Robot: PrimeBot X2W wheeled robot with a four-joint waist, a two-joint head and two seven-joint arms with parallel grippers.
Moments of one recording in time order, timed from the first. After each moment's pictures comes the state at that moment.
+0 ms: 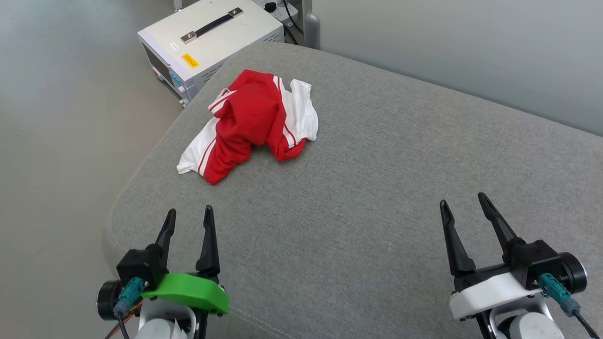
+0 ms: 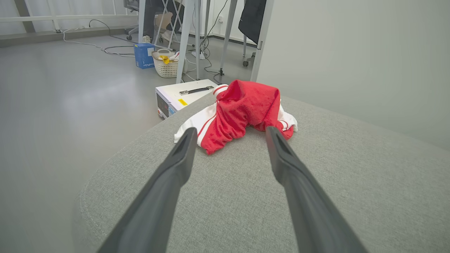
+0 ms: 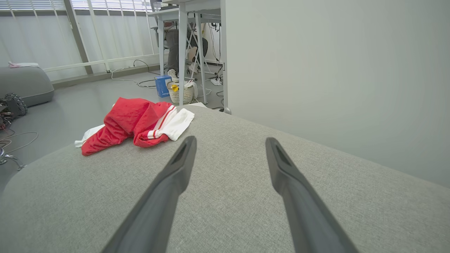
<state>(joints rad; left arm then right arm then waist) -0.04 0.06 -0.06 0.16 -0.24 -0.03 -0.26 -0.01 -0.05 0.07 0.03 0.05 0.13 -0.25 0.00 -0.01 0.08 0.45</state>
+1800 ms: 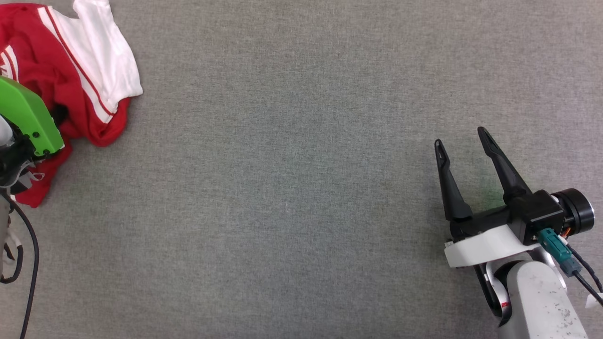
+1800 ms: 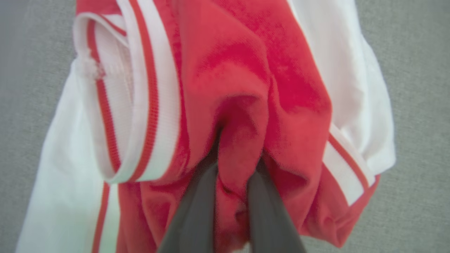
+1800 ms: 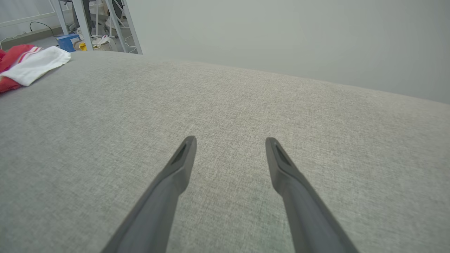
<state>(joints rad) -0.86 0.63 -0.32 0.72 -0.91 -0.13 0.53 -0.19 -0.05 0.09 -0.02 -0.03 0.13 -0.25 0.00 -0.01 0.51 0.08</state>
